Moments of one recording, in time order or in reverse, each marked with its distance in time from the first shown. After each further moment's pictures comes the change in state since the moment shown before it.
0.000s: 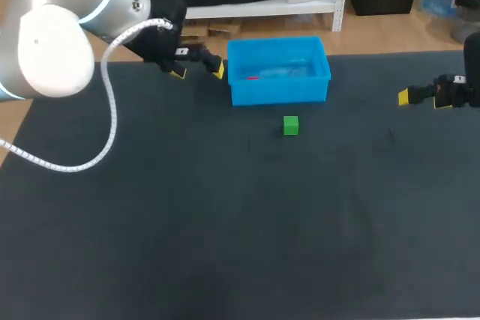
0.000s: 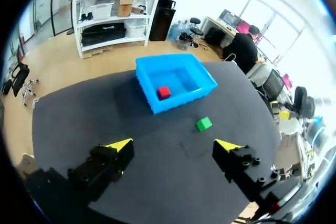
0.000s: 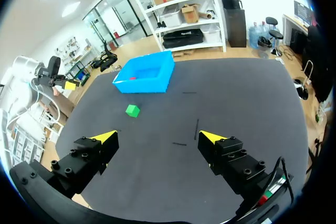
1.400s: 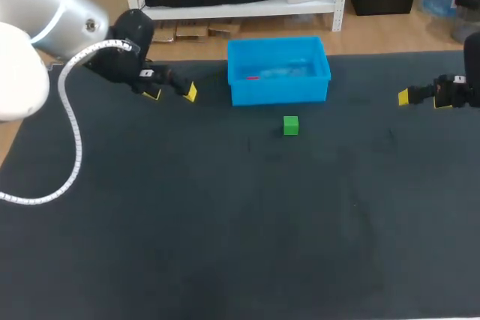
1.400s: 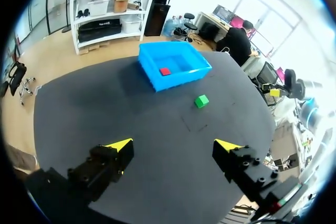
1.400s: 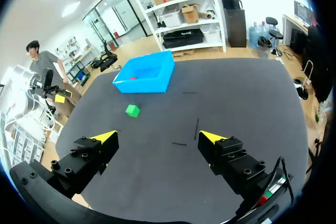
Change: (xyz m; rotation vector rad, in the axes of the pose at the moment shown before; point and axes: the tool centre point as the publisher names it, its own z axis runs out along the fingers) left arm 0.058 0.015 -0.036 0.039 0.029 0.012; right arm 0.000 0.000 0.000 0.000 0.000 0.000
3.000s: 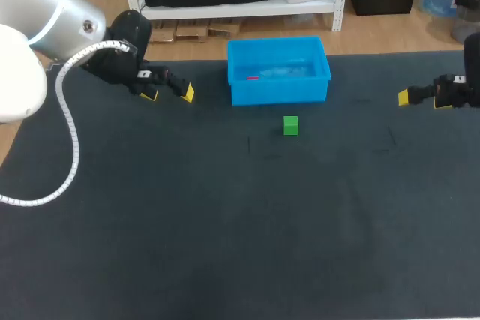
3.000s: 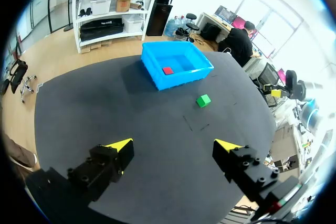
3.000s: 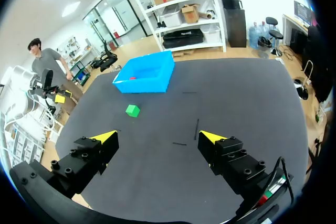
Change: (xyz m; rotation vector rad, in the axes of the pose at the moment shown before) left arm 0.003 0.003 -0.001 -0.006 0.001 -0.010; right arm 0.000 0.001 0.000 0.000 0.002 -0.006
